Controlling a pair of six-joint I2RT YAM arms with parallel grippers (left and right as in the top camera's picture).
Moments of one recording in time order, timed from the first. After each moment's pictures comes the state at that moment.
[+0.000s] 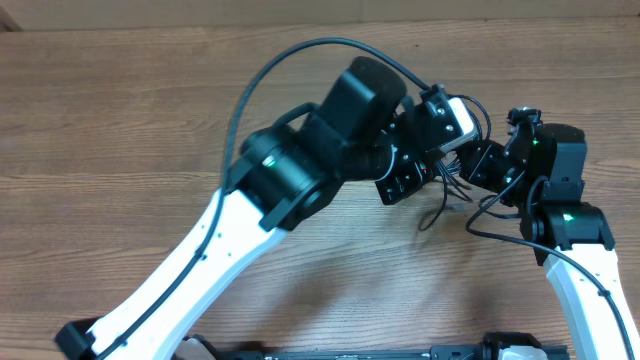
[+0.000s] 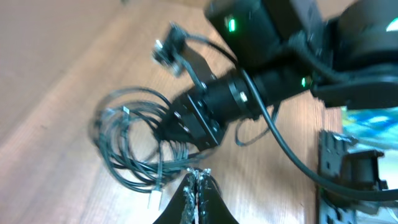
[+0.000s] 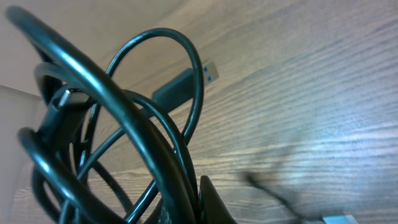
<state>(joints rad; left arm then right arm) -0.80 1.59 1.87 -0.90 0.37 0.24 -0.03 1.13 0.86 -0.43 -0.39 0.47</state>
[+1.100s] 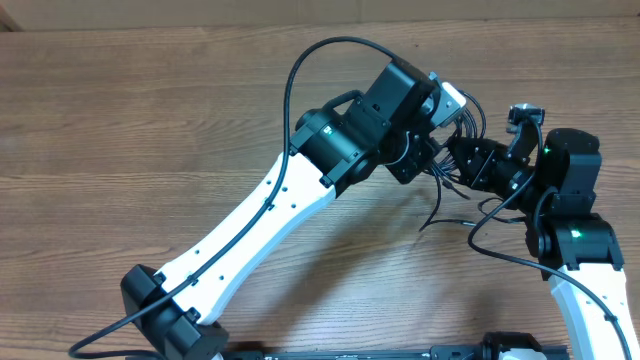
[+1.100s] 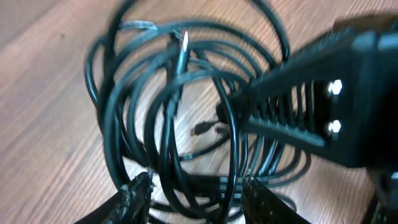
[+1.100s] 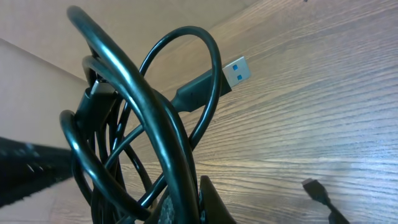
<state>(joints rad) -0.80 1.79 1.87 -0.89 0.15 0.05 -0.03 1.04 0.86 -0.39 -0.55 0.47</state>
